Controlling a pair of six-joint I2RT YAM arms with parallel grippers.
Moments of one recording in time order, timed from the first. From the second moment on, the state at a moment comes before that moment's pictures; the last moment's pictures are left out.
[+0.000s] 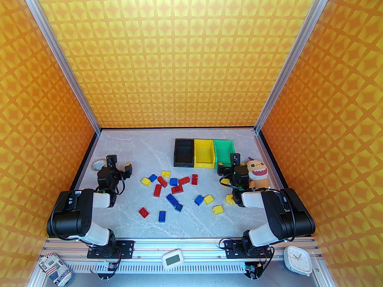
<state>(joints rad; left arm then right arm) 0.09 1.55 0.35 0.92 0.06 -0.01 0.11 1.53 0.38 0.83 0.18 -0.02</state>
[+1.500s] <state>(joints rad) 0.09 1.55 0.36 0.91 0.06 -0.01 0.11 1.52 0.38 0.82 0.19 -0.02</state>
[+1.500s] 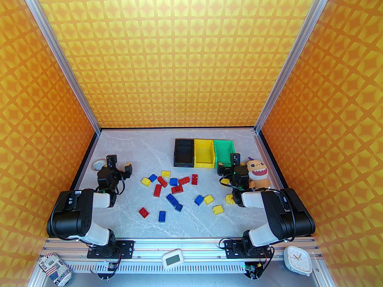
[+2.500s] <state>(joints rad) -0.20 0.89 0.95 -0.32 -0.08 -0.35 0.22 1.13 0.89 -0.28 0.20 0.13</state>
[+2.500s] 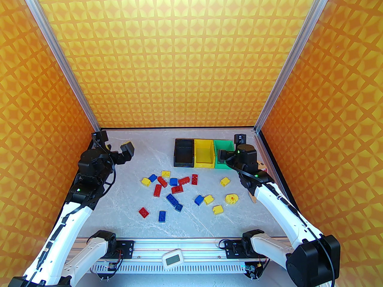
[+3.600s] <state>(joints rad) -0.37 1.40 0.80 -0.51 0.05 -0.72 0.30 1.20 0.96 -0.51 0.07 0.25</state>
